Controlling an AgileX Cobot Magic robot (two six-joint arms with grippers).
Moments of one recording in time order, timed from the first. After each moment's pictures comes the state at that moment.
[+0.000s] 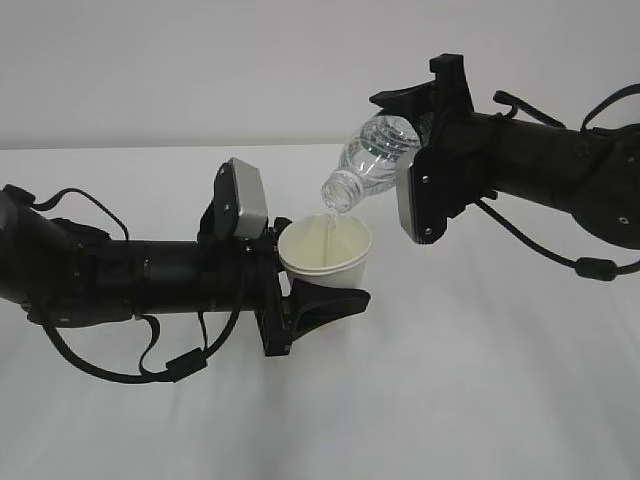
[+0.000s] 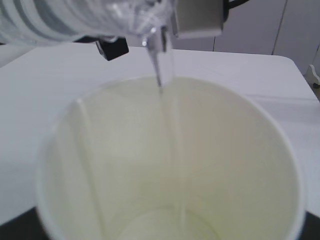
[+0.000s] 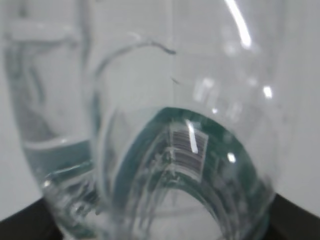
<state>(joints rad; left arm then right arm) -0.46 2.08 -0.91 1.04 -1.09 -0.42 0.26 1.84 -0.95 -0.64 -0.68 -1.24</state>
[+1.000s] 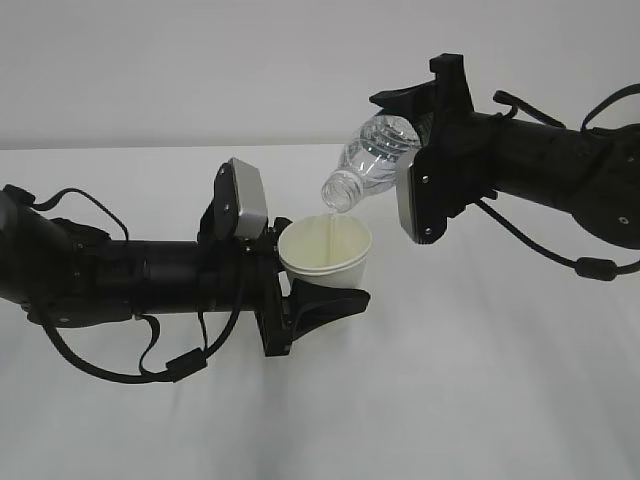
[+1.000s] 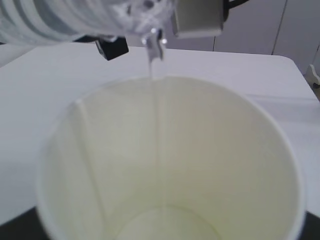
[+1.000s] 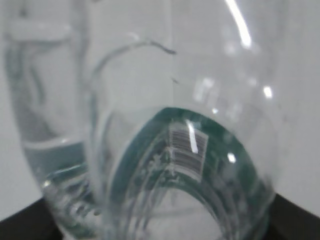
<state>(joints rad) -0.46 2.08 -0.91 1.04 -1.09 -0.42 0.26 1.84 -0.95 -0.64 -0.68 -1.24</state>
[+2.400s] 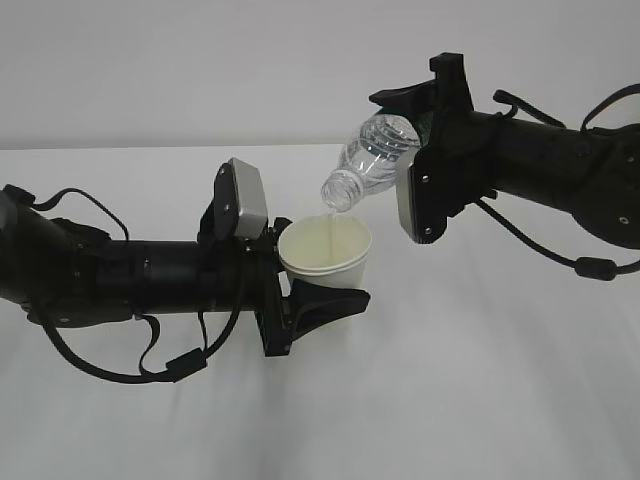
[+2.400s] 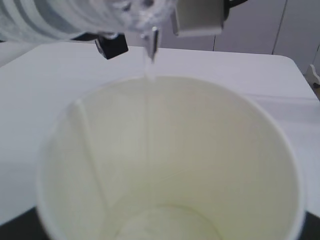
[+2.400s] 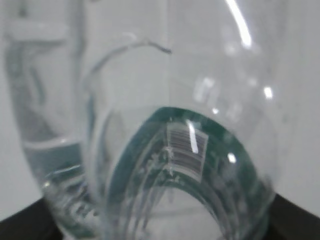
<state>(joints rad) -0.46 2.08 -0.91 1.04 -1.09 -0.42 0.26 1.84 -0.95 -0.64 -0.69 -1.24</state>
